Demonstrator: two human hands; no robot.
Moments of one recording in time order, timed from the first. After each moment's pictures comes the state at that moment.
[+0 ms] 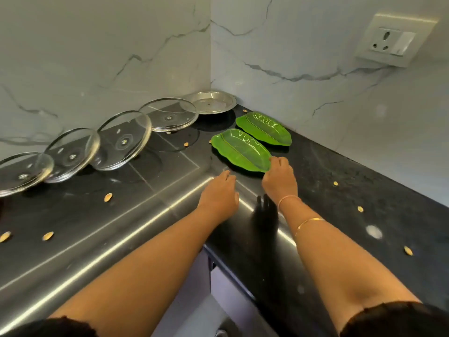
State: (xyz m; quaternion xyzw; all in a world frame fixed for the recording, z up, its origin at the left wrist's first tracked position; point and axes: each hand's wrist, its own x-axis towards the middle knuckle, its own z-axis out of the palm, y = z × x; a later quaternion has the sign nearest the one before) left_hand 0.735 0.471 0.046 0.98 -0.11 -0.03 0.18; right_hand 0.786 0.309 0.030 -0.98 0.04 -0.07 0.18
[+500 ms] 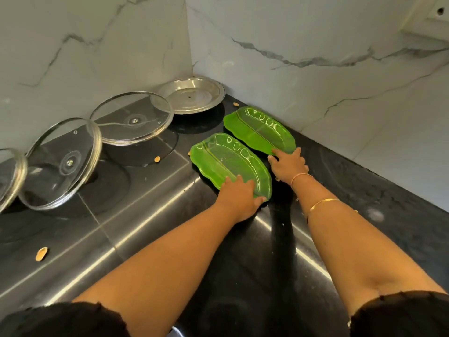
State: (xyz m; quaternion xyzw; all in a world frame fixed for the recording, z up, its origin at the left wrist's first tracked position) left_hand 0.886 0.398 0.008 0.97 -0.15 -0.17 0.11; right_hand 0.960 0.248 0.005 -0.97 0.14 0.09 0.20
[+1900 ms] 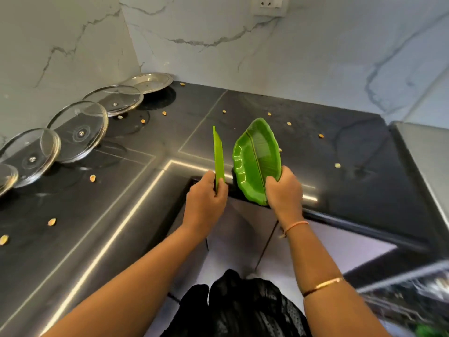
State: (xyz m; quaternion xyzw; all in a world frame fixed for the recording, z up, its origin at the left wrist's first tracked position) left_hand 0.517 0.523 0.050 0.88 -0.18 0.10 0.43; right_hand 0.477 0.369 0.054 -0.82 0.33 -0.21 0.41
